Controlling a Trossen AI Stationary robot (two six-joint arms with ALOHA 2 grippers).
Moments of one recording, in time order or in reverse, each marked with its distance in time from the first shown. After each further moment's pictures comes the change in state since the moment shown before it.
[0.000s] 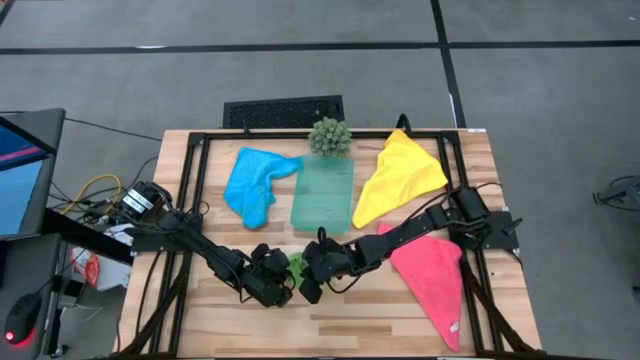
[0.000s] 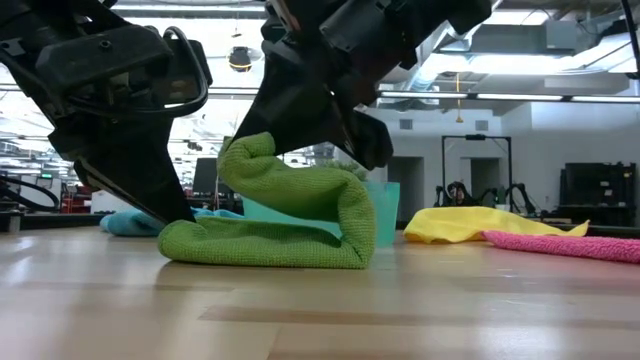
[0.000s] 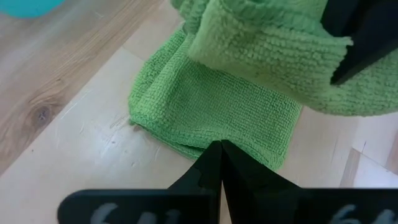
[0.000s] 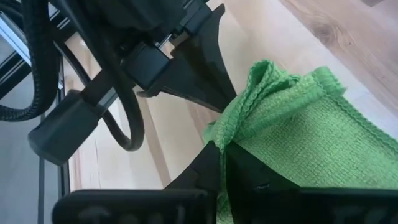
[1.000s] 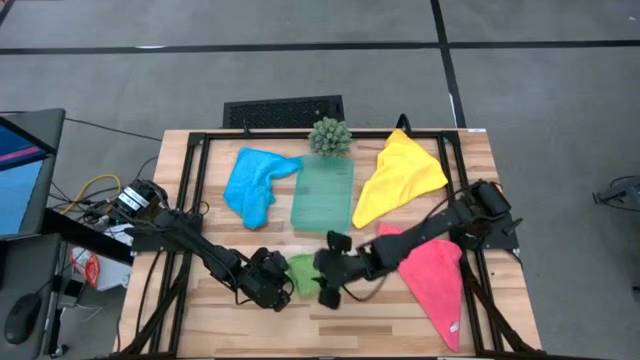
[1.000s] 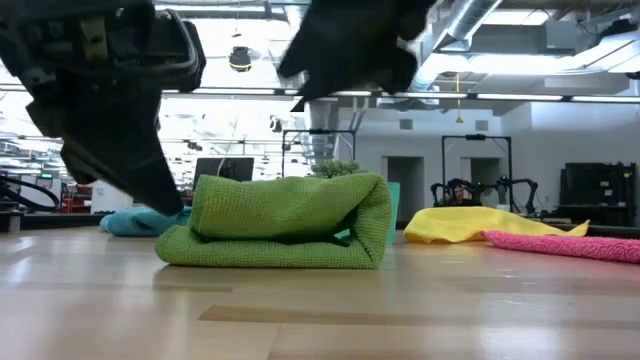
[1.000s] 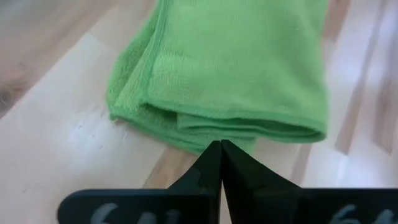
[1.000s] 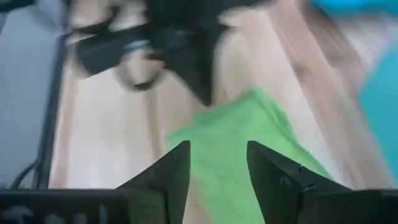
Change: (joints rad) left arm -0.010 -0.044 0.000 0.016 0.068 -0.016; right arm 0.084 -0.152 -0.001 -0.202 0.114 -0.324
